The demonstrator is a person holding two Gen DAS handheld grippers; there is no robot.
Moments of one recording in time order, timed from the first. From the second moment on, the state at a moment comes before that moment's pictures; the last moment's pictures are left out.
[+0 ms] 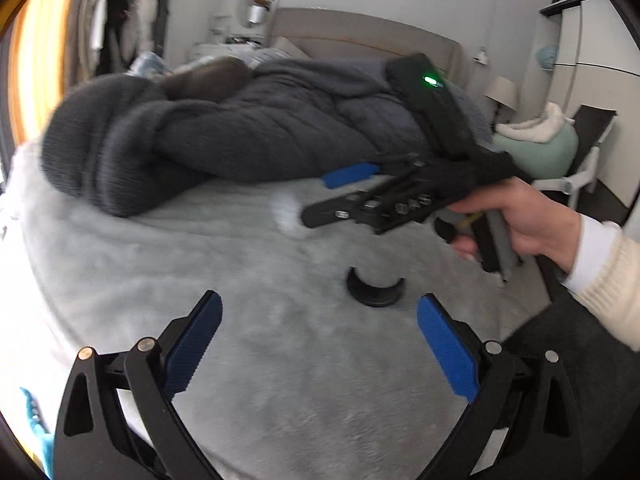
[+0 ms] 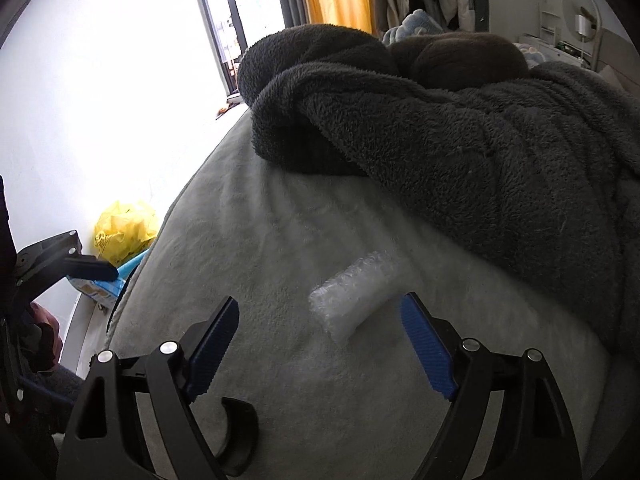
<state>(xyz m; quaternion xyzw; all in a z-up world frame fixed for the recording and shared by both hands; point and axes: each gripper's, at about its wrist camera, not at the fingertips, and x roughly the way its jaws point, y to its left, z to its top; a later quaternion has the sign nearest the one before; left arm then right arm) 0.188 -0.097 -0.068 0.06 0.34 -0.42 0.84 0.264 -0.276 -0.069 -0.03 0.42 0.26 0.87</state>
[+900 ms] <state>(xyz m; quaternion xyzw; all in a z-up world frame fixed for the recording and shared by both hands) 0.213 -0.170 -0.115 0.05 0.40 -0.50 0.77 0.299 -0.268 -0.097 -0.07 0.46 0.33 0.82</state>
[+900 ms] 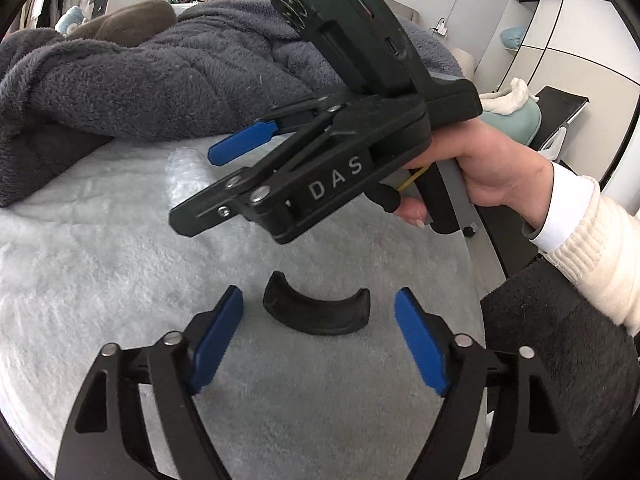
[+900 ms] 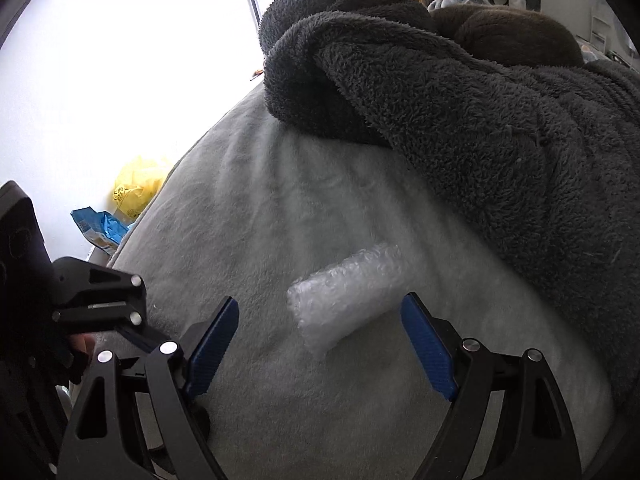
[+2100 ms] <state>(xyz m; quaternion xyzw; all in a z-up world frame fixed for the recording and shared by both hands) 0.247 -0.165 -0.113 0.03 0.40 -0.50 0.77 0.369 -0.254 -0.100 -0.09 0.45 0.25 0.85</state>
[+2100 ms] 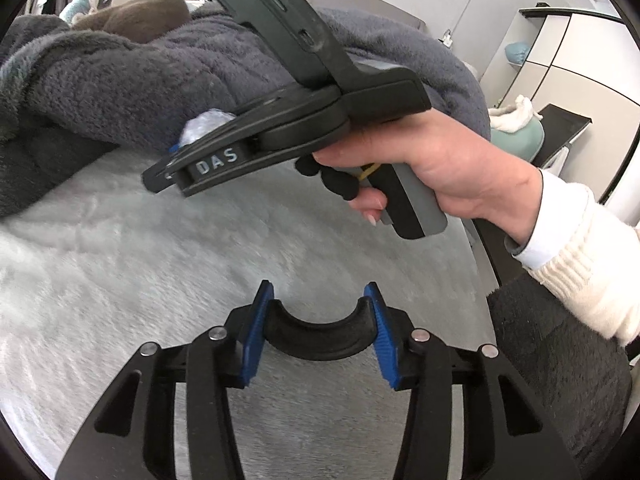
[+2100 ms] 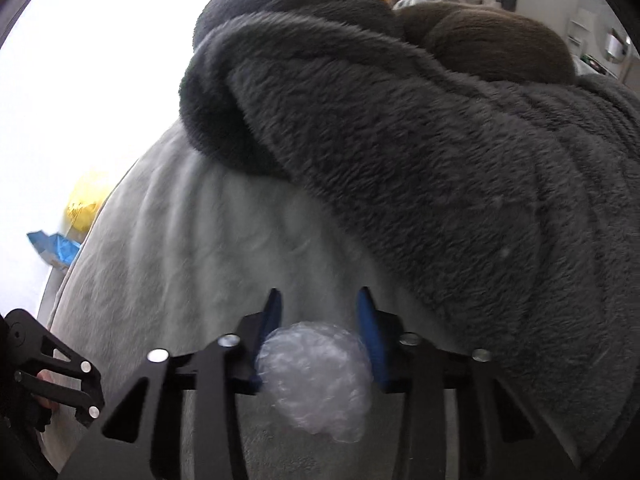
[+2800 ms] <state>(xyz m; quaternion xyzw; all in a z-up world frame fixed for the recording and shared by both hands) 0.221 -0.121 -0.084 0.02 0.36 -0.37 0.86 0.312 -0.255 -0.058 -0.04 0.43 0.23 0.87</state>
